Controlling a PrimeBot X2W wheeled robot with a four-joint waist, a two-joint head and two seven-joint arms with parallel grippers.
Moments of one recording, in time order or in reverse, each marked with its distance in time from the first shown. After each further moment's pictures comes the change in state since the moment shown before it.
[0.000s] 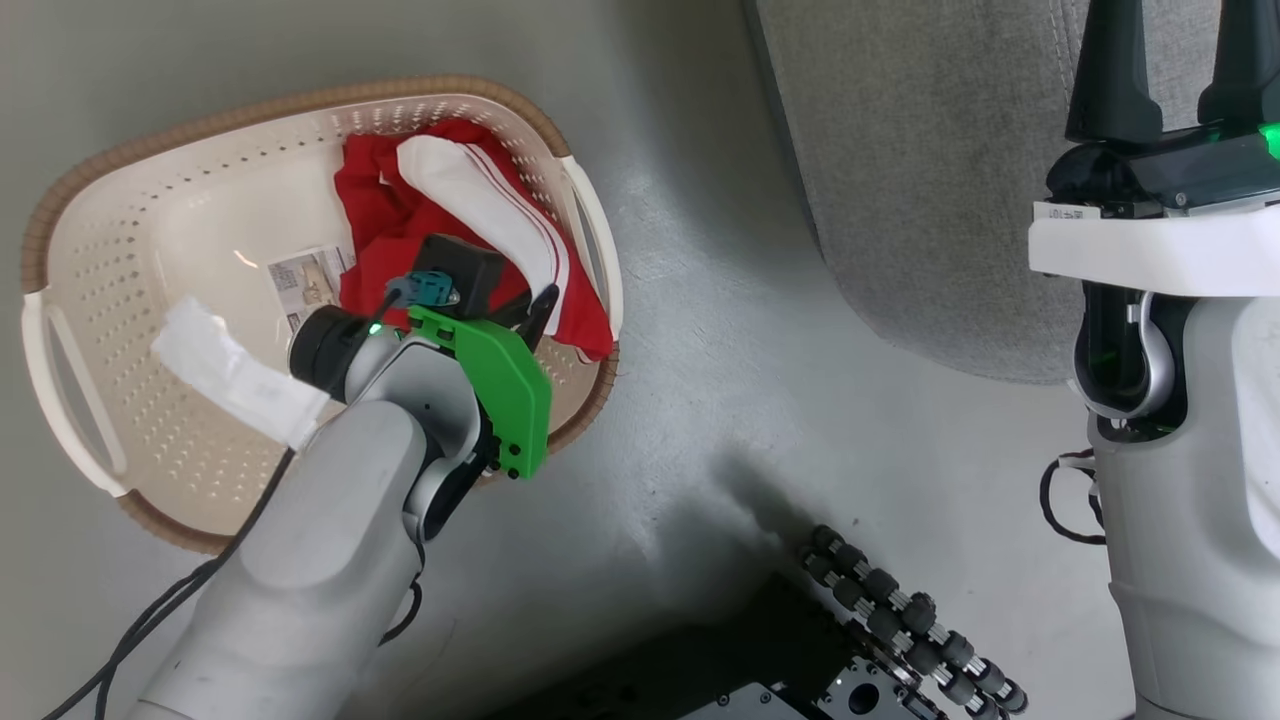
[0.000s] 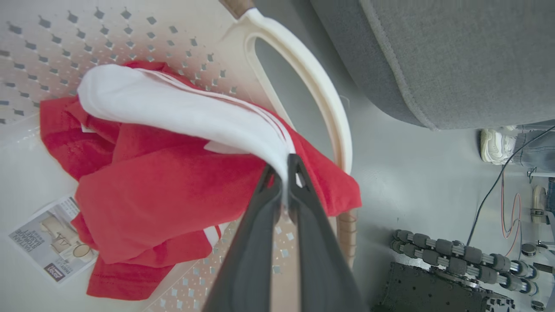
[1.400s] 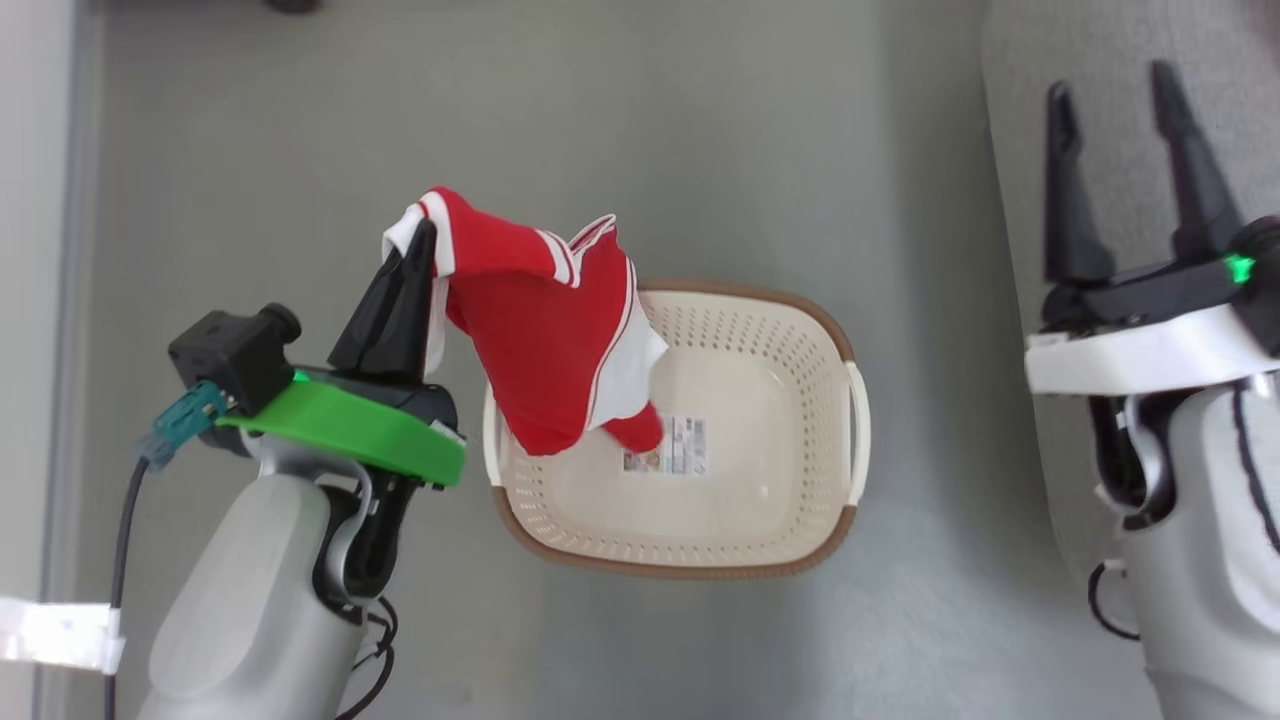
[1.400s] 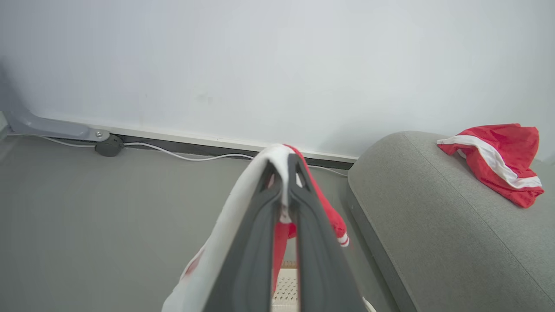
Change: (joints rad) left arm 0.232 0.016 0.282 -0.258 -0.130 -0.005 -0.418; right arm 0.157 -0.082 -0.038 0.106 -0.133 0.088 0.000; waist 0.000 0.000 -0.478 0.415
